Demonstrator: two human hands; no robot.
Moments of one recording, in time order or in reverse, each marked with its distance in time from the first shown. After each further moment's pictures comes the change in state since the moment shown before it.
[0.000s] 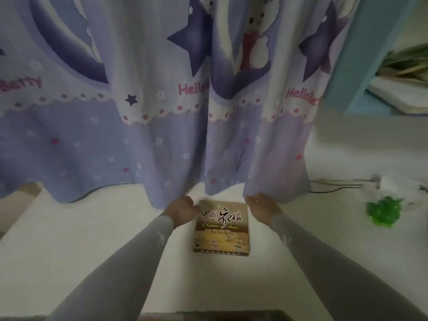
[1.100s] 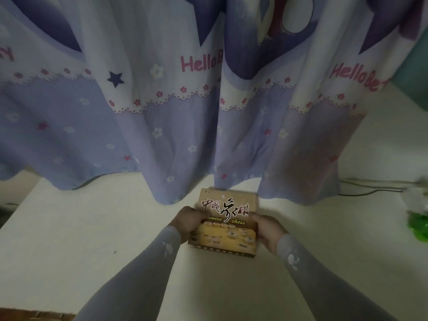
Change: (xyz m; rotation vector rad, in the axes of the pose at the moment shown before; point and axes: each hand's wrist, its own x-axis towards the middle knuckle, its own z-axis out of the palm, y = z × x) left_hand 0.050 -0.029 0.050 -0.736 -0.131 -0.343; right_hand 0.037 0.032 0.064 0.782 -0.295 0.396
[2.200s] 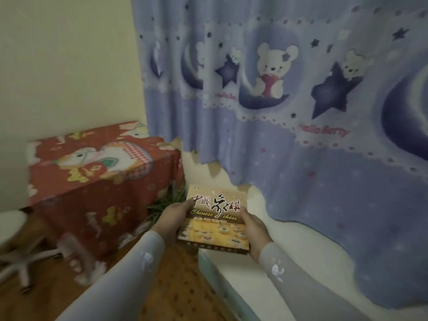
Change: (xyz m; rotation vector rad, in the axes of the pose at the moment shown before) left_hand -0.274 -0.178 -0.443 -0.736 0.777 0.216; right_hand -0.207 -0.030 0.527 -0.212 -0.664 -0.335
